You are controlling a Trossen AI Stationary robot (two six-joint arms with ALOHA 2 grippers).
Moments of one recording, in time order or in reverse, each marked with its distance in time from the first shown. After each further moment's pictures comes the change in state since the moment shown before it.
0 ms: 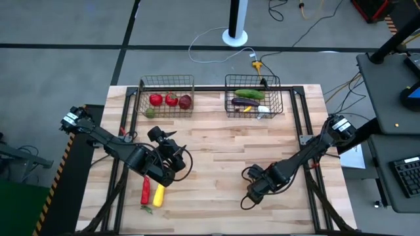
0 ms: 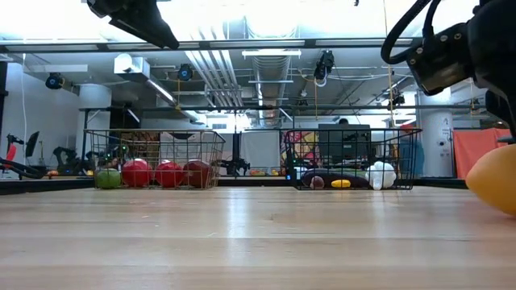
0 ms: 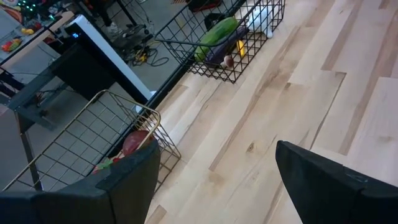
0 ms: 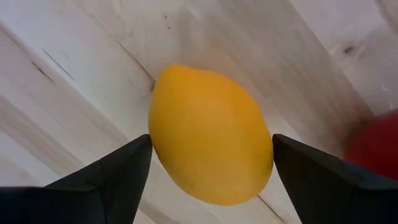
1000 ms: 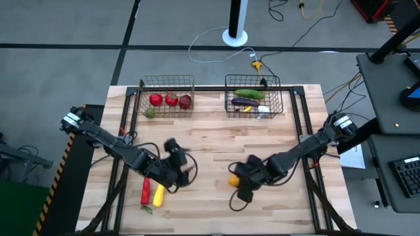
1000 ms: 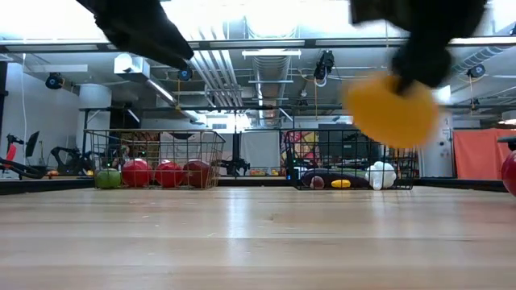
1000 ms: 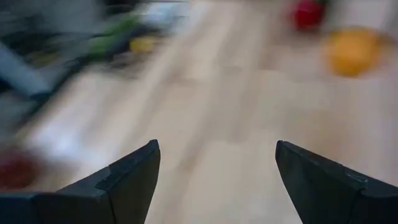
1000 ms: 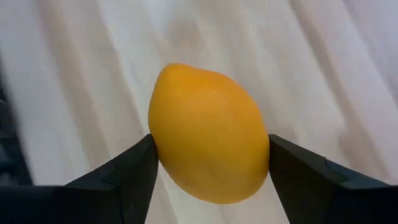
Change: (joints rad) left arm -0.006 0.000 -0.180 0.555 0.267 0.260; right arm -0.076 -0.036 0.110 0.163 0.210 -0.474
